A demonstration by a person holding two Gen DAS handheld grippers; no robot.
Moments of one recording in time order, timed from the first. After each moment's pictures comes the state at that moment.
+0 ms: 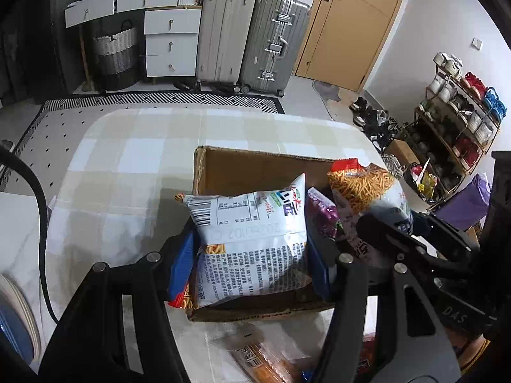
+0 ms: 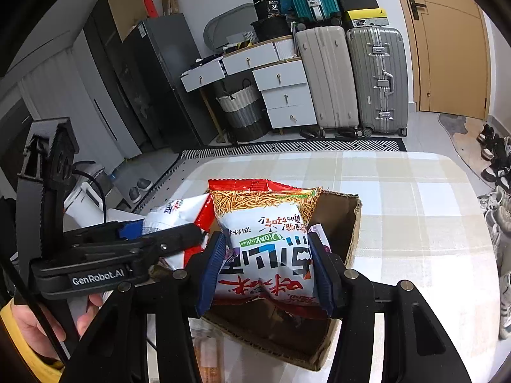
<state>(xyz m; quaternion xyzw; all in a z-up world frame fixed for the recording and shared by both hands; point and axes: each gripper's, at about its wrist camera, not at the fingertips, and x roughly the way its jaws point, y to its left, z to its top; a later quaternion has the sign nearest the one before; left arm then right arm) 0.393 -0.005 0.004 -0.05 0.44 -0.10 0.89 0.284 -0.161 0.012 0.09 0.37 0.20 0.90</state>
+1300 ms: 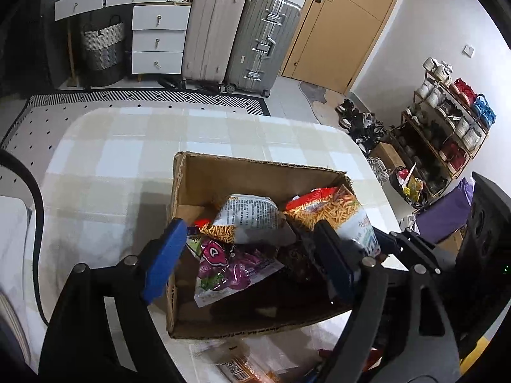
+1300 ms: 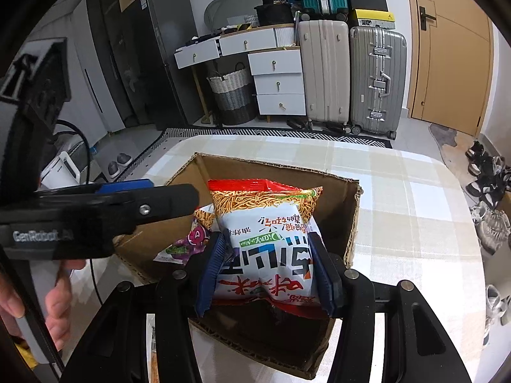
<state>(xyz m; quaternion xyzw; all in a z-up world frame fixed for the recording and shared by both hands) 0.409 -0.008 -0.014 -0.08 0.43 -0.13 0.89 0.300 -0.143 -0.016 0.02 0.39 0.17 0.91</state>
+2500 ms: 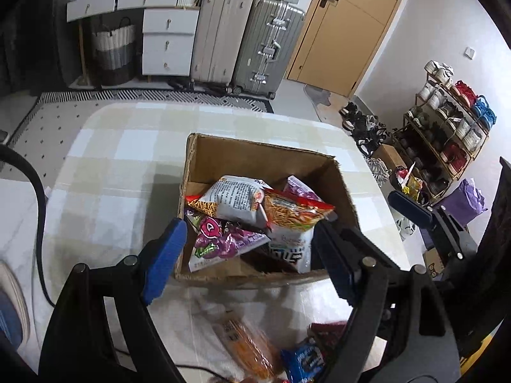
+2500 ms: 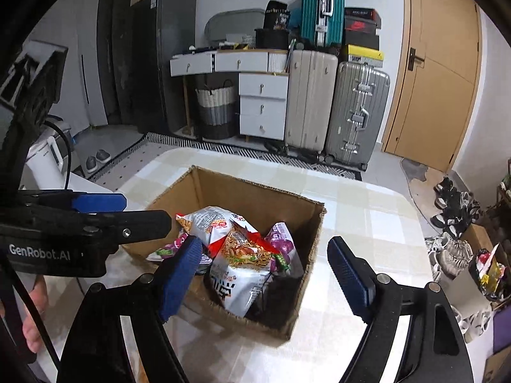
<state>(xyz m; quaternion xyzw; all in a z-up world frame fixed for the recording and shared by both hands) 0.336 -0.005 0.013 -0.08 0.42 -0.12 0.90 0.250 -0.144 0.025 -0.05 0.33 0.12 0.94</state>
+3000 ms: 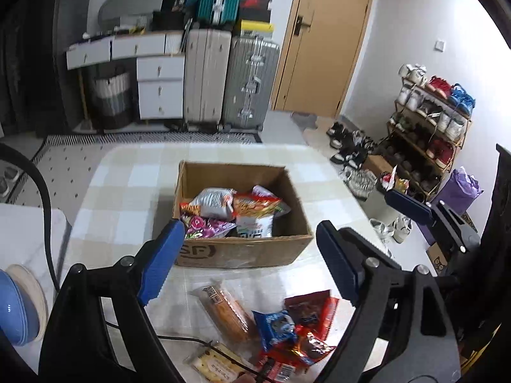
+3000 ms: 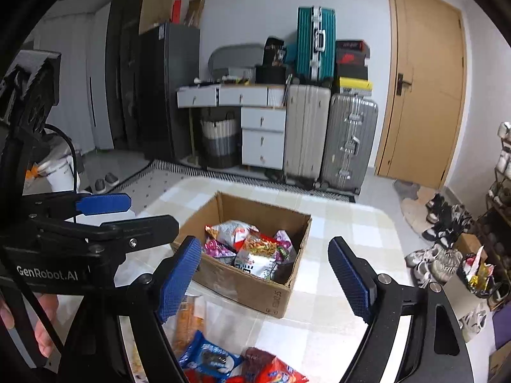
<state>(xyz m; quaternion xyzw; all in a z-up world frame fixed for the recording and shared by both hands) 0.208 -0.028 0.096 -0.03 0.33 -0.14 0.93 0.130 -0.156 0.096 -0.04 0.26 0.12 0.96</state>
